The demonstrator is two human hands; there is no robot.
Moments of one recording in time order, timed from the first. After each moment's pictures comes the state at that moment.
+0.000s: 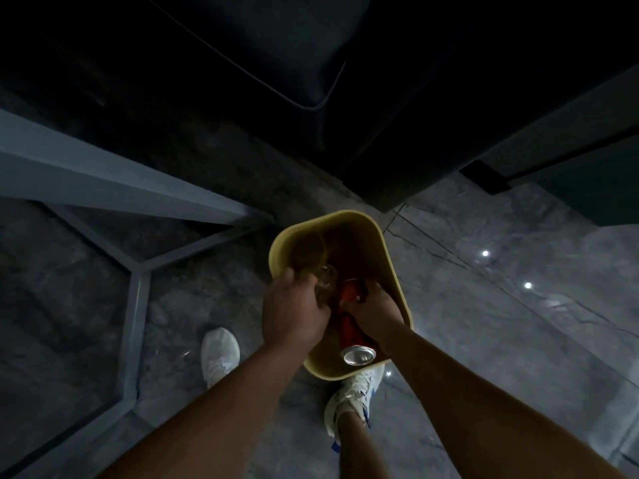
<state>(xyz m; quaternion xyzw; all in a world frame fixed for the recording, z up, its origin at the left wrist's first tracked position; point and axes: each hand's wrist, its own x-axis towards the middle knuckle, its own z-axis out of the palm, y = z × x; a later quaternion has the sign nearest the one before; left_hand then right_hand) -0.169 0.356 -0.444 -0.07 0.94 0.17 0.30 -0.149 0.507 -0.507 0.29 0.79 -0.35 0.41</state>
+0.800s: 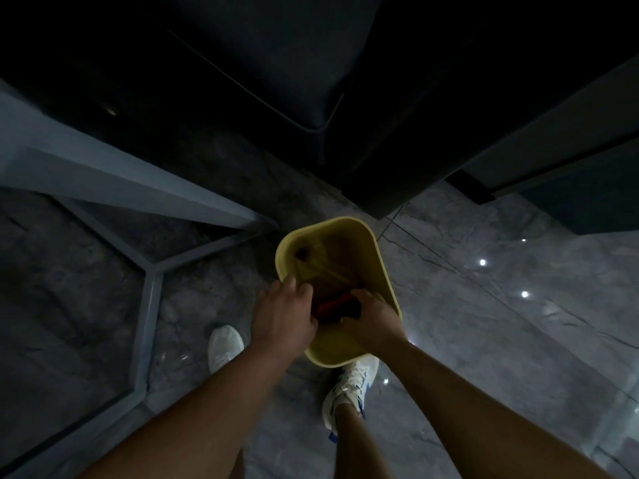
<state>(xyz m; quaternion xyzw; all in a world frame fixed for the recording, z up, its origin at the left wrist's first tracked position) -0.162 0.334 -0.395 0.09 0.95 0.06 0.30 -0.136 0.510 -0.449 0.15 0.86 -0.27 0.41</state>
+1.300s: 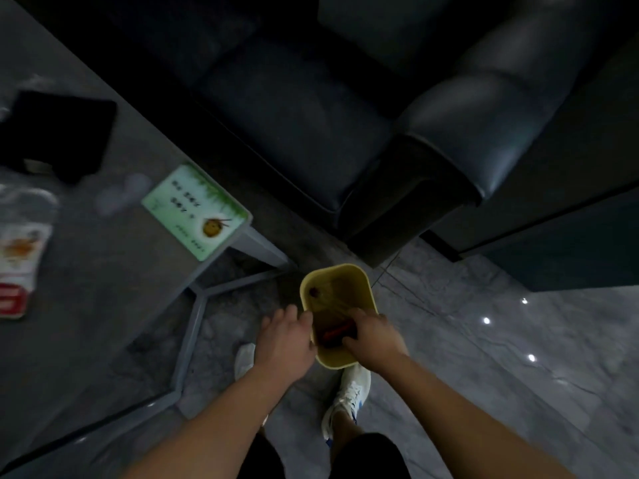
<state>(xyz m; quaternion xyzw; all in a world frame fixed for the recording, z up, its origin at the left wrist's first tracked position) -0.140 0.311 -0.187 0.08 0.95 0.05 0.29 -0.147 0.495 -0.228 0.01 0.91 -0.19 0.37</state>
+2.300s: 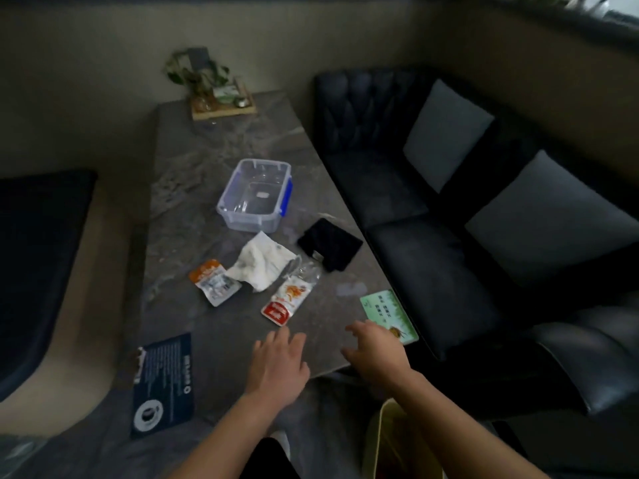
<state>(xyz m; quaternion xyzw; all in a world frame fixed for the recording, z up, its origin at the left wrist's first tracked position) -0.072 0.074 0.018 -0.19 0.98 0.08 0.07 -0.208 0.229 0.010 -0.29 0.93 -0.14 0.18</state>
